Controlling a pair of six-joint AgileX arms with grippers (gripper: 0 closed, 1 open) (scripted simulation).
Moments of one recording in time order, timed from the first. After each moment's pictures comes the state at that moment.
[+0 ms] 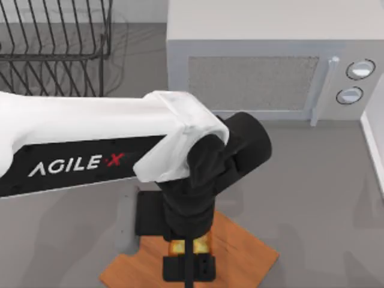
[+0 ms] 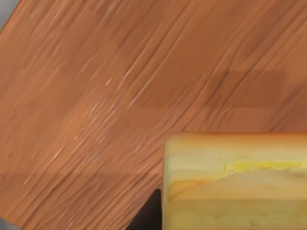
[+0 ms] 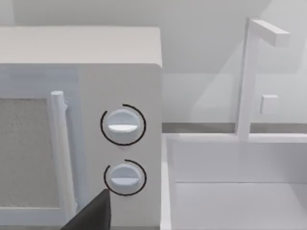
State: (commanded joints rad) left arm -0.94 1.84 1.24 -0.98 -0.01 -2.49; right arm 0.00 0.00 0.00 0.00 0.00 0.00
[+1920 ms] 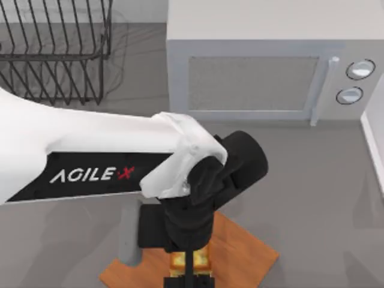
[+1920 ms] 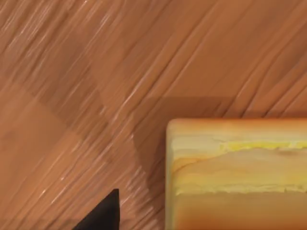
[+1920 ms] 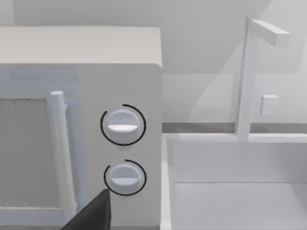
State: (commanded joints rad) left arm -0.94 1.88 1.17 -0.87 -0.01 -2.49; right arm 0.00 0.00 0.00 0.00 0.00 0.00
